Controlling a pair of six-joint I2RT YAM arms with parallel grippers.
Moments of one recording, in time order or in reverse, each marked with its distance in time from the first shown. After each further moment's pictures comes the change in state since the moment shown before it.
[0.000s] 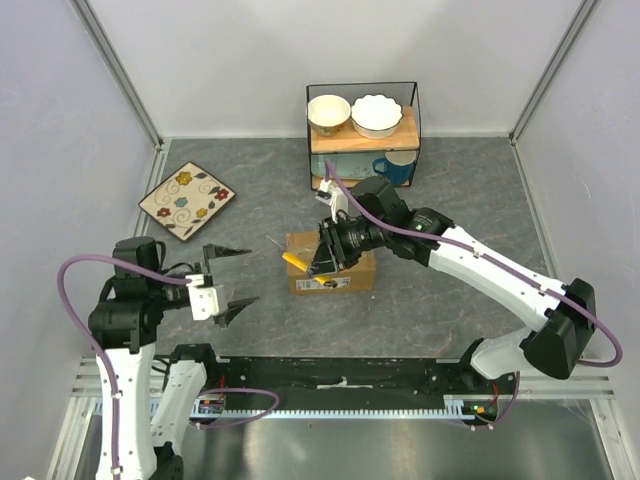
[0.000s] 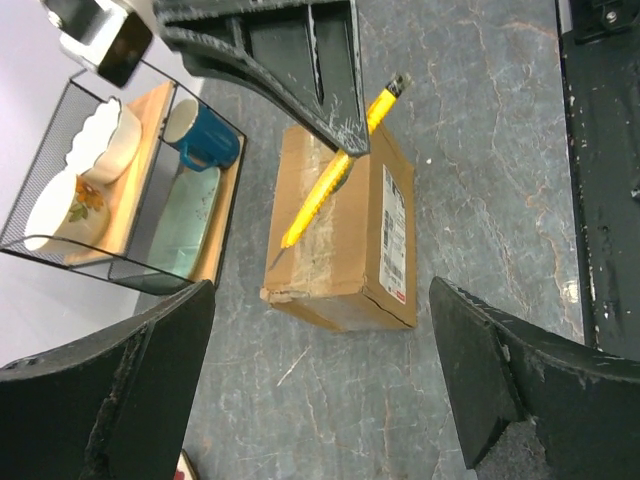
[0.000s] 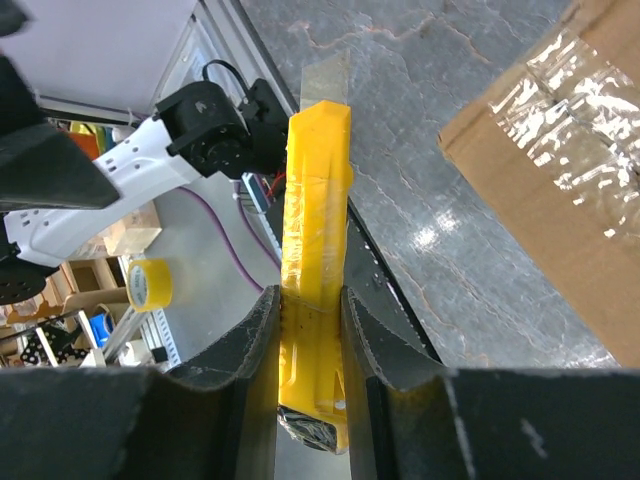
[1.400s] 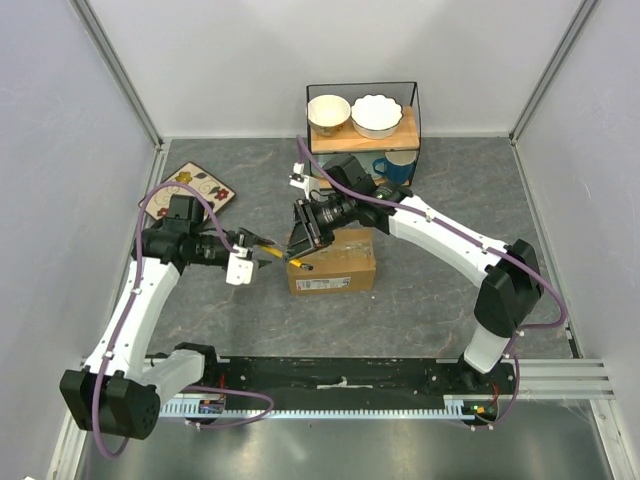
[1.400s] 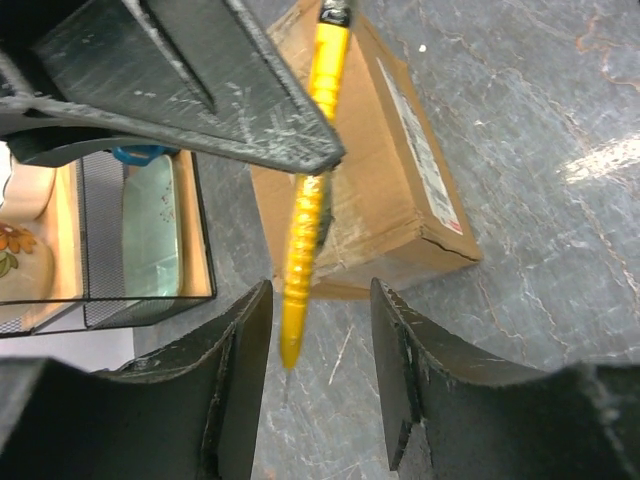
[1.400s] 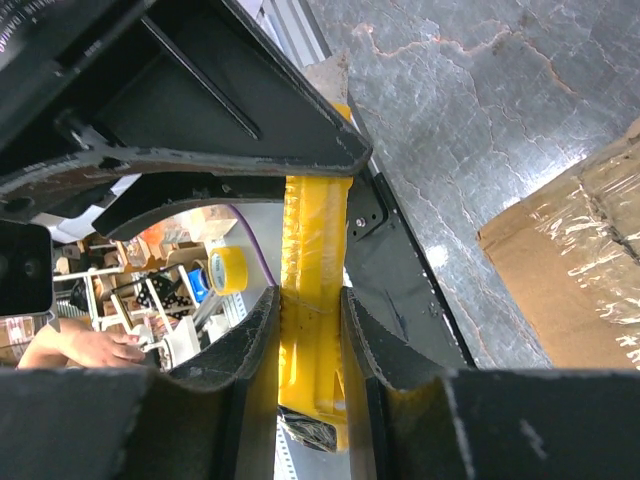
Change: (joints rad) left arm -0.190 0.440 -0.031 0.133 -0.193 0.447; right arm -0.055 0.324 0.262 0.003 -0.242 0.081
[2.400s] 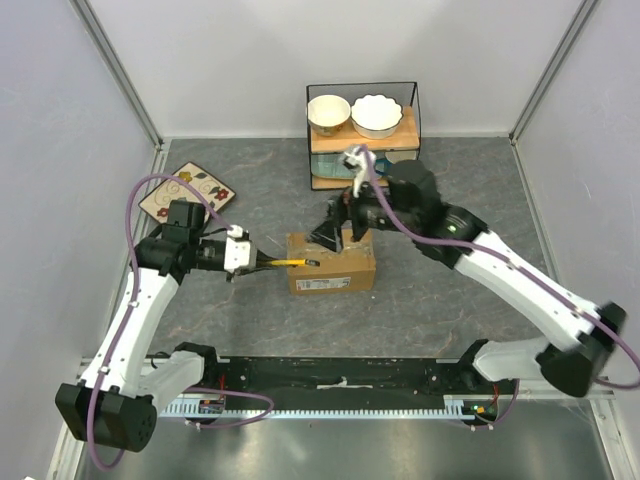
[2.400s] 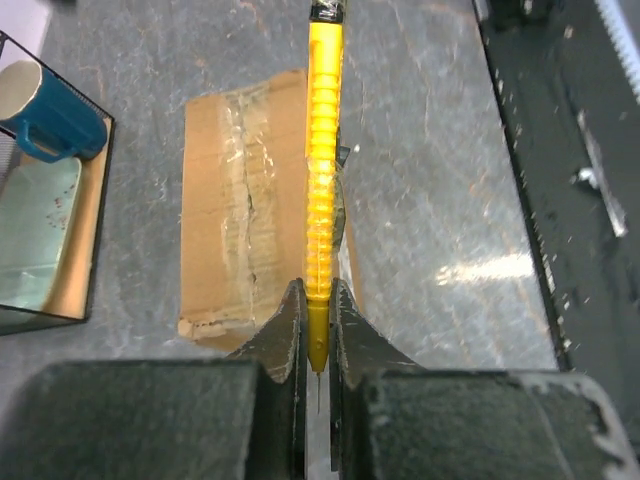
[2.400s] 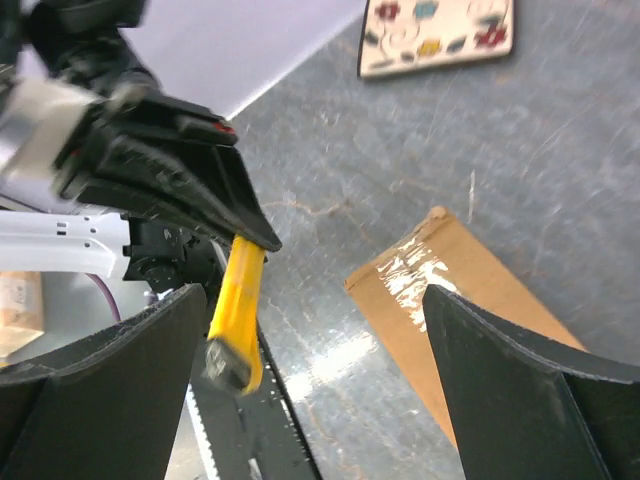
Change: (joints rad) left arm -0.037 -0.069 -0.033 0.014 0.088 -0.393; right arm 0.002 -0.364 -0.183 0.150 0.392 -0.262
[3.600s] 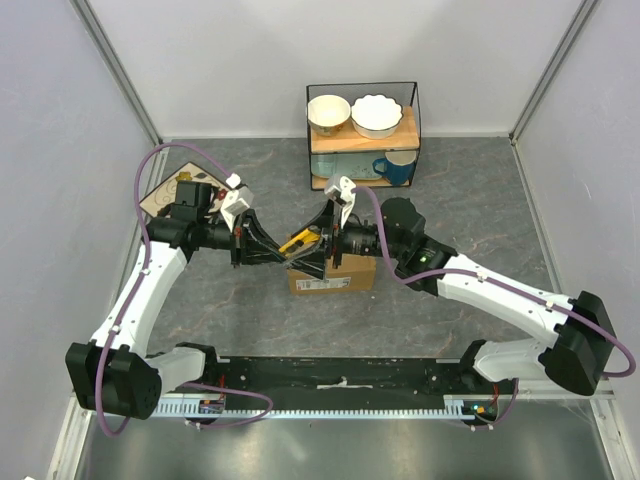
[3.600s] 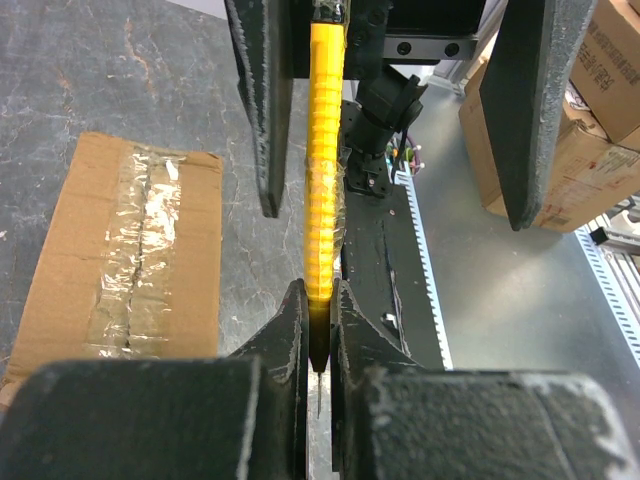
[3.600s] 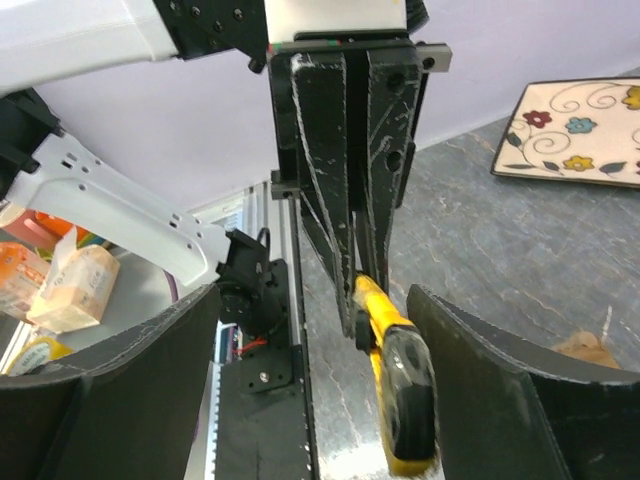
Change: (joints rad) left arm 0.015 0.174 0.059 0.199 0.311 -0.753; right arm 0.108 -0.090 -0.373 0.689 -0.134 0.047
